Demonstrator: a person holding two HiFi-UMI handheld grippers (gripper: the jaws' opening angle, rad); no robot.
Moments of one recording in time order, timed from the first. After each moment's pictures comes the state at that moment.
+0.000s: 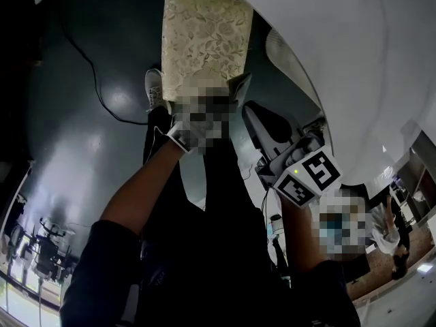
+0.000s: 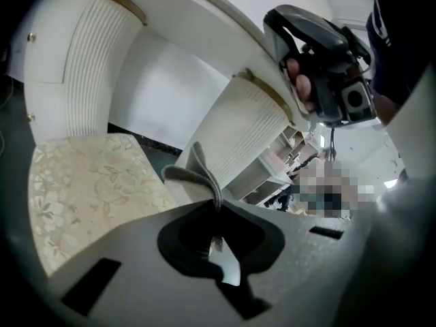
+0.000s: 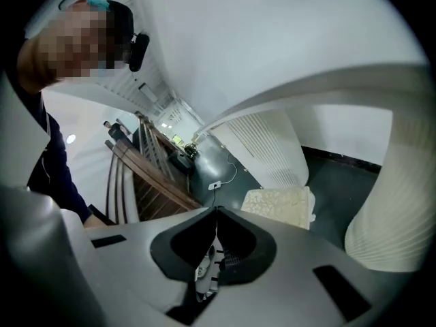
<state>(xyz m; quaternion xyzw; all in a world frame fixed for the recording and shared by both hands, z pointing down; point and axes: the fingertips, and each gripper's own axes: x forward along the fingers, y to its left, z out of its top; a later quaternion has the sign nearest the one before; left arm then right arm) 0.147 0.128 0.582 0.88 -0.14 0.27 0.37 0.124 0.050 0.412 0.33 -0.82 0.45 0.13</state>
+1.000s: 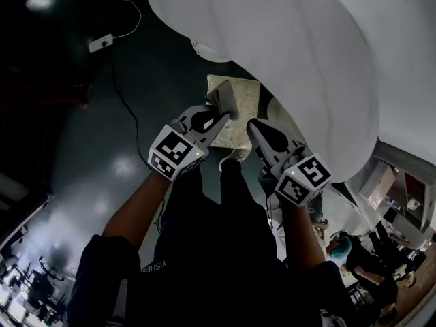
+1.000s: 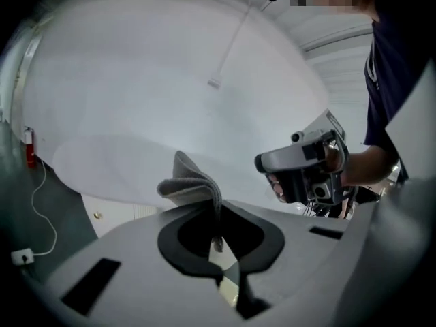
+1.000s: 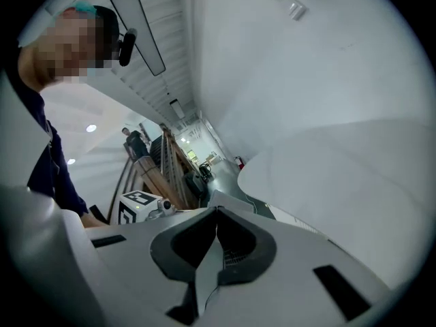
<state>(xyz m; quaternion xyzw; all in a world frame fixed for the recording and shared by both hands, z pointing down) -0.011 -0.010 0.221 0.93 -0.26 0.15 0.22 0.026 -0.001 0.161 0.34 -0.87 0.34 0.06</state>
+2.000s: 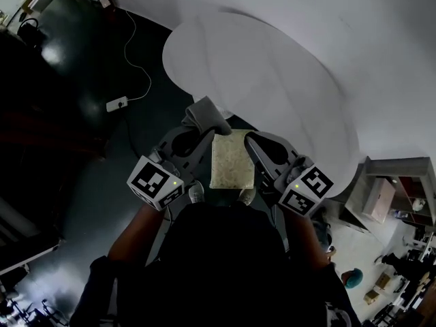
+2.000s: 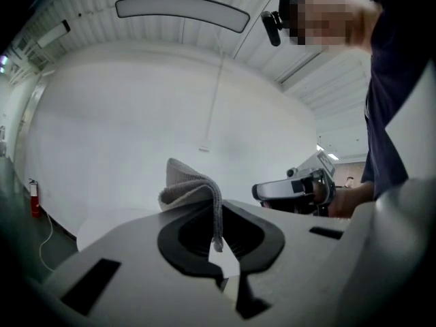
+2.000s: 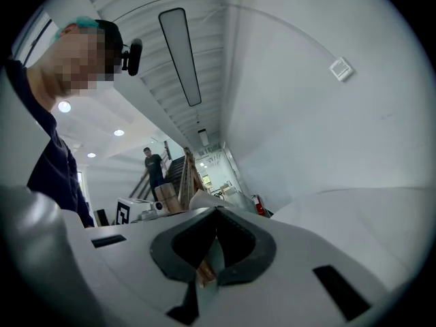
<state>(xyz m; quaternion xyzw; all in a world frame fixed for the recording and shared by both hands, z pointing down) -0.071 -0.018 -0.014 0.95 -0.30 0.02 0.10 -0.002 -0.001 -0.039 0.33 -0.92 0.20 -0.04</state>
